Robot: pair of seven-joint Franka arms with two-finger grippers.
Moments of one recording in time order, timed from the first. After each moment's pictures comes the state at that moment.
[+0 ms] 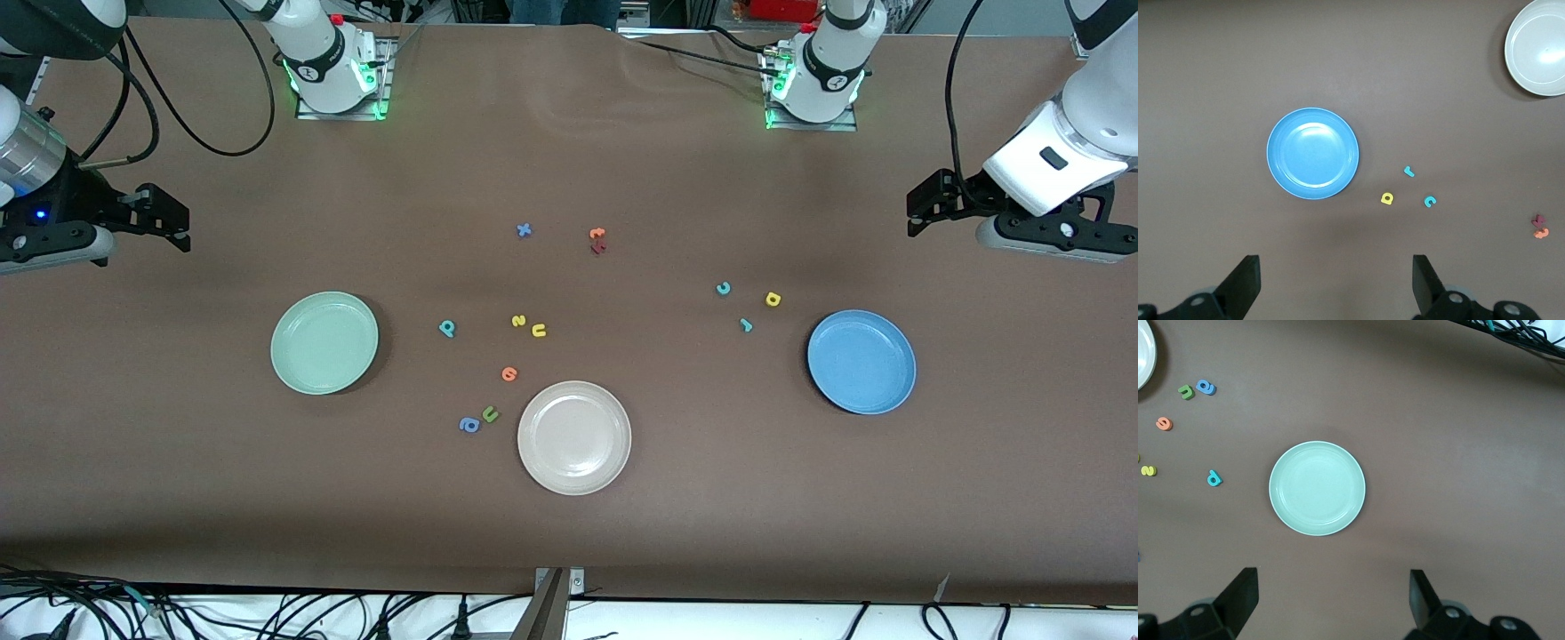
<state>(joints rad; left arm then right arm) -0.04 0.03 -0.08 -1.60 0.01 1.61 0.02 0.11 0.05 -0.04 -1.62 -0.05 1.73 -0.17</state>
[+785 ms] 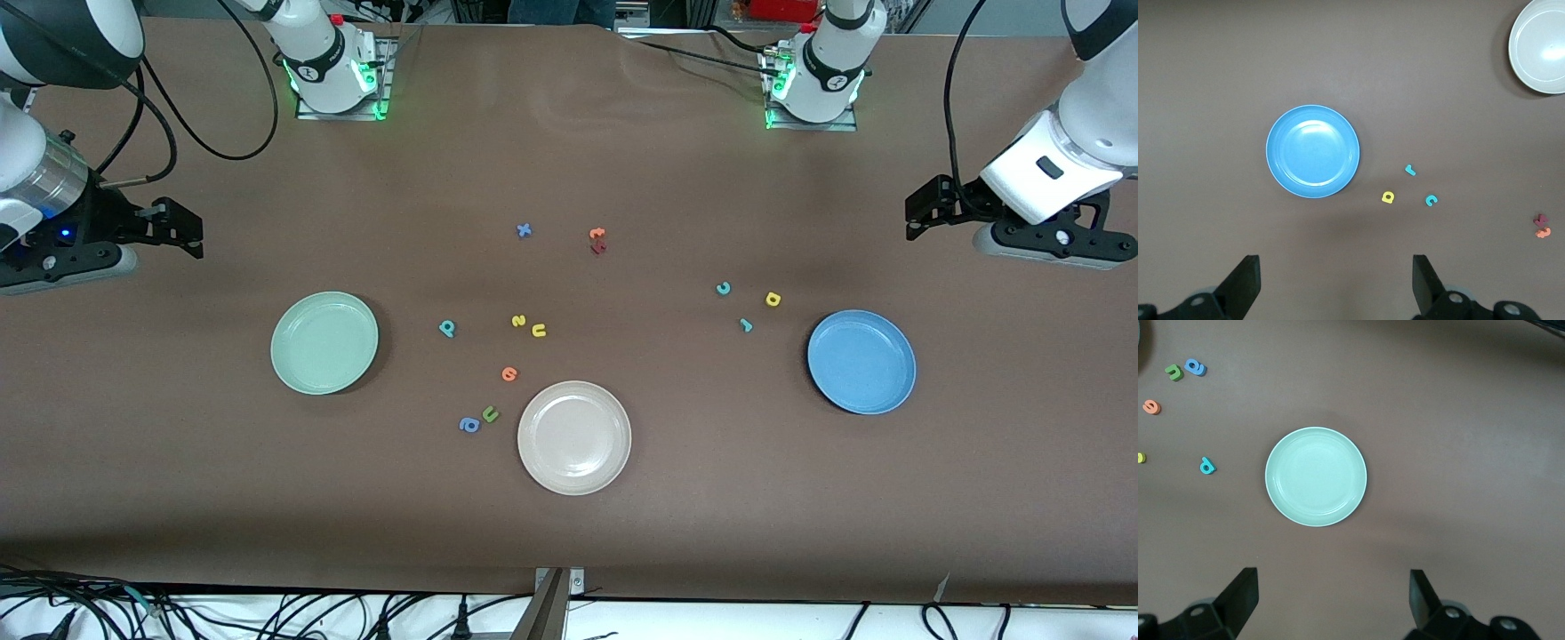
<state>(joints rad) -0.04 0.05 -0.08 -1.60 0.01 1.61 0.02 0.11 0.09 -0.04 -1.62 -0.06 1.71 -0.17</state>
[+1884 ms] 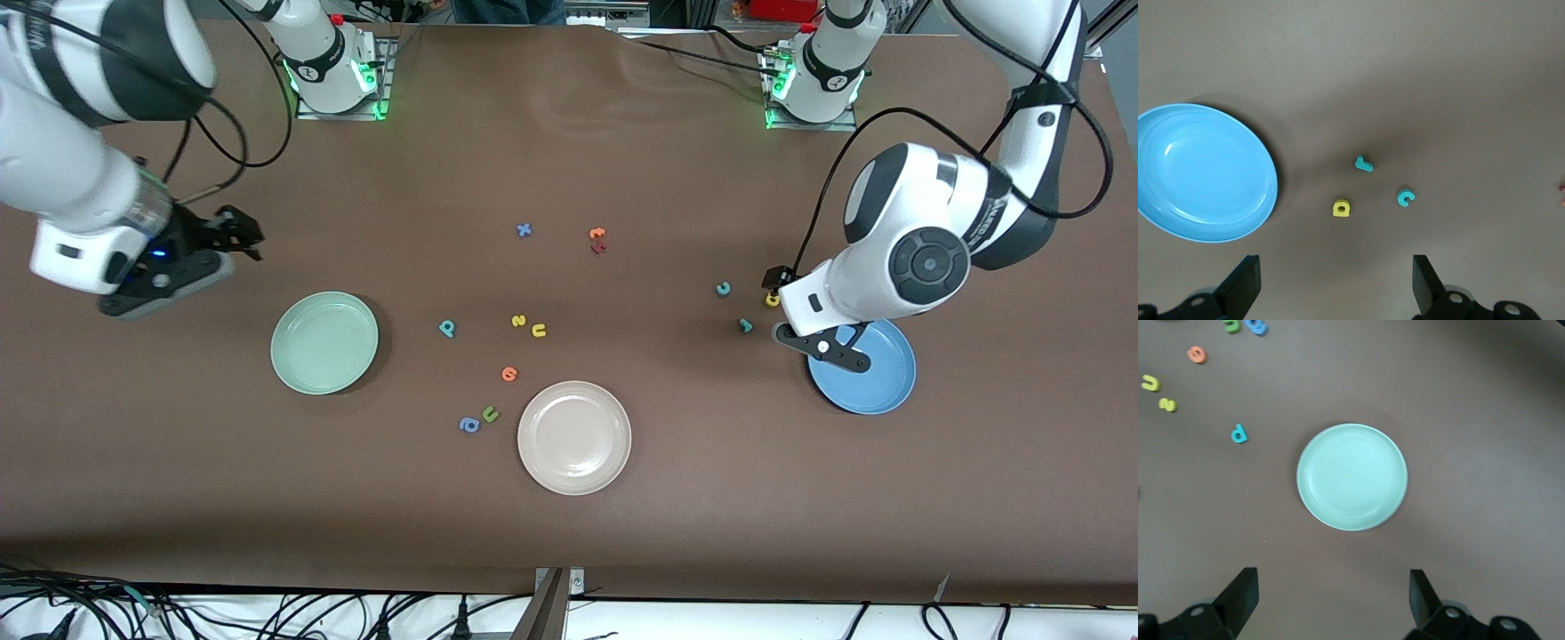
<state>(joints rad) -0.17 0.39 -0.12 -1.63 0.01 1.75 0.10 0.12 0.16 0.09 -1.63 -0.06 1.73 -0.33</state>
